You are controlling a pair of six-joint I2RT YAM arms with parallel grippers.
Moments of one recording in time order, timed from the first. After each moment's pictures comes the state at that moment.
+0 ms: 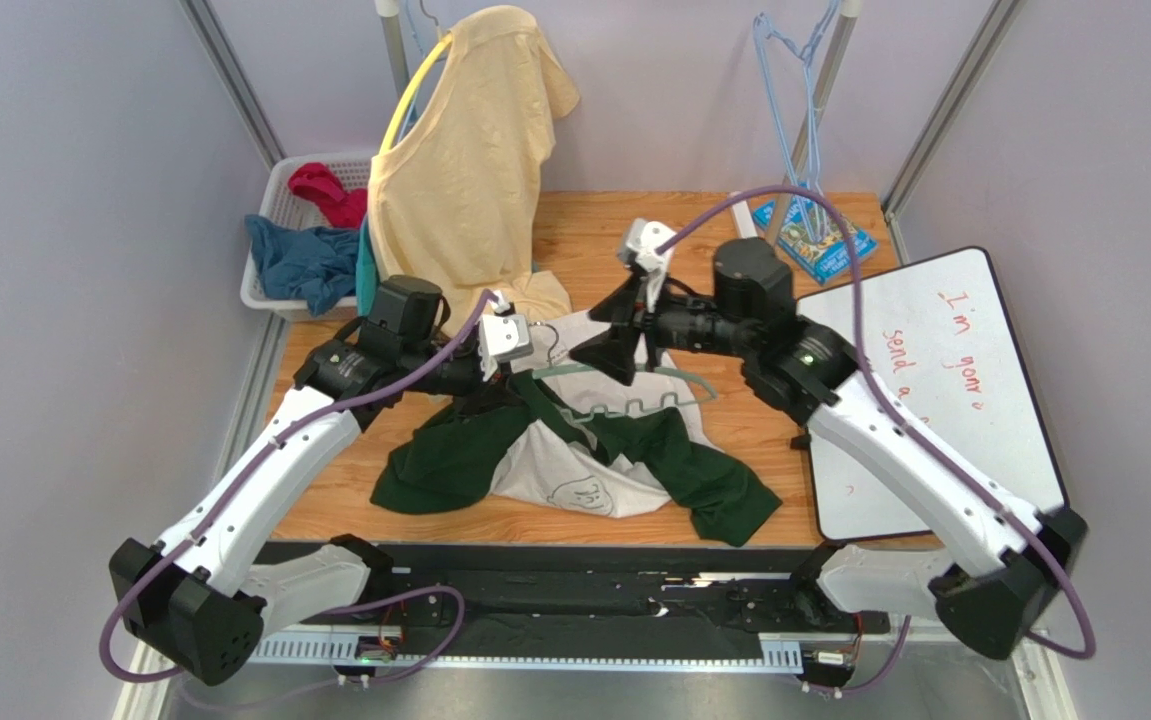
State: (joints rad) left arm -0.47 1.11 1.07 -0.74 0.74 0.60; right arm 0.72 1.25 1.28 -0.26 -0.59 -0.06
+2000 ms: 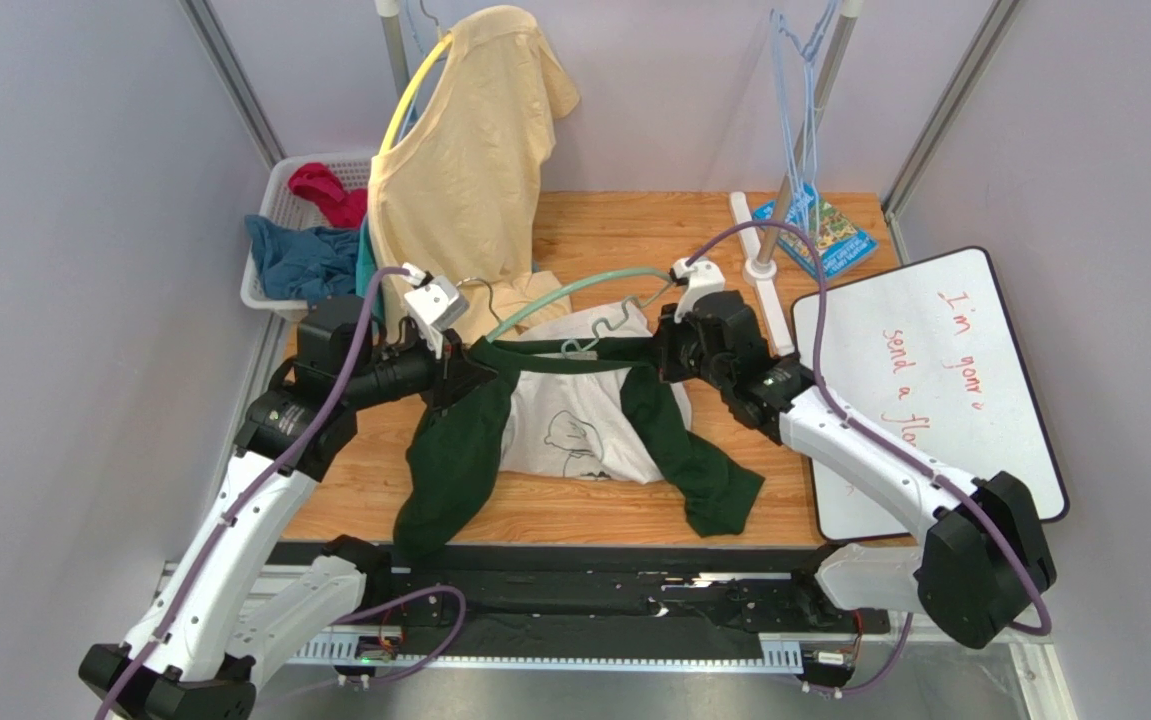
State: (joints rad) left arm -0.36 0.85 1.01 -0.56 0.56 0.06; right arm 0.65 1.26 0.86 -0.12 0.10 0.31
